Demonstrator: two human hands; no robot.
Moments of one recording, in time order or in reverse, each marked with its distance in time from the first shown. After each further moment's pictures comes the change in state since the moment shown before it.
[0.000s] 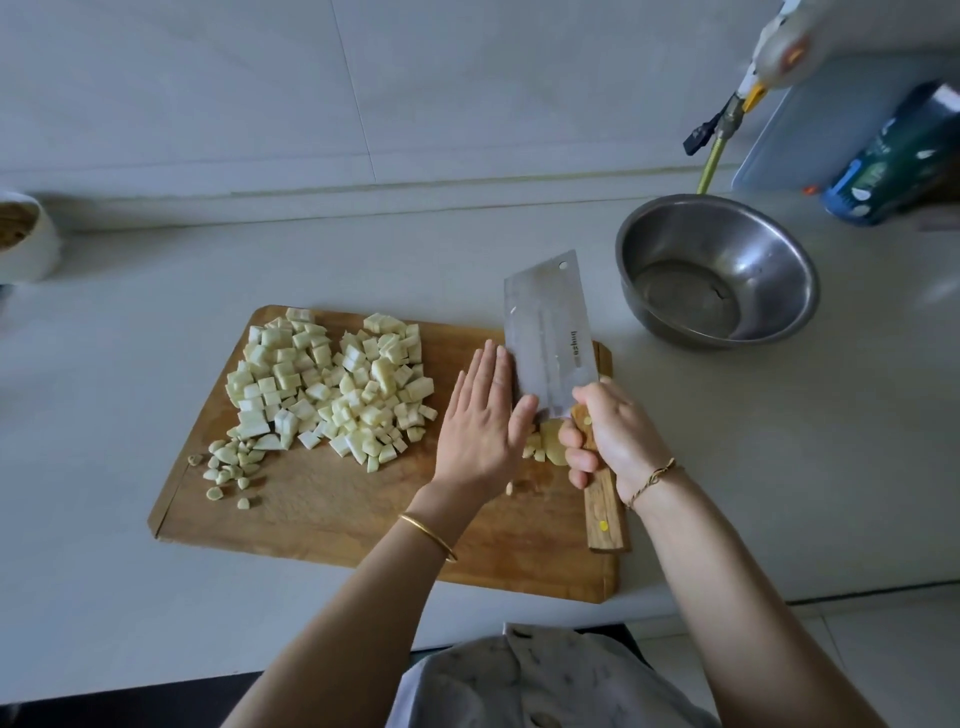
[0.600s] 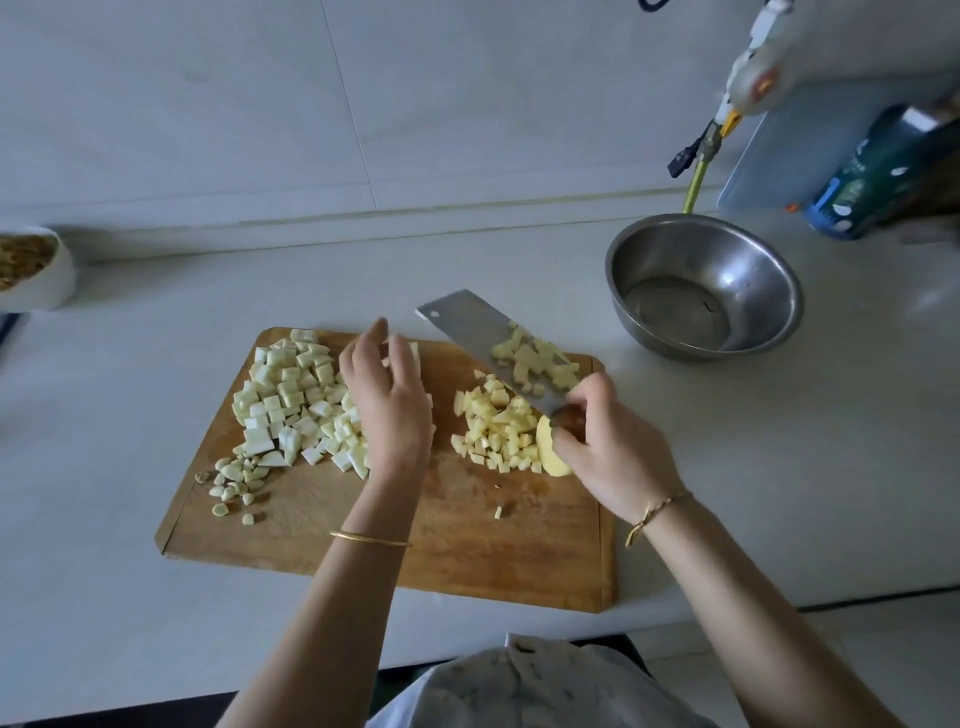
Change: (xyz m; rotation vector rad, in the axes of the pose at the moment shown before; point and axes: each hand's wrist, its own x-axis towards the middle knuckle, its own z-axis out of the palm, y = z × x) left_hand 0.012 0.004 -0.083 -0.664 0.615 -0.417; right_hand -0.014 0.002 -0.016 -1.069 0.163 -0.650
